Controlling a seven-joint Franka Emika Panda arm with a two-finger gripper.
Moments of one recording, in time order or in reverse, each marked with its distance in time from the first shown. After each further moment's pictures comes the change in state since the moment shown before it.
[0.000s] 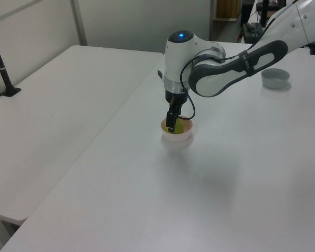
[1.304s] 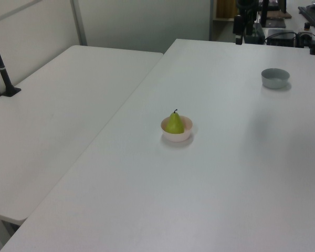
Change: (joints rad) arm -0.458 -0.615 0.103 -0.258 0.000 -0.464 -0.136
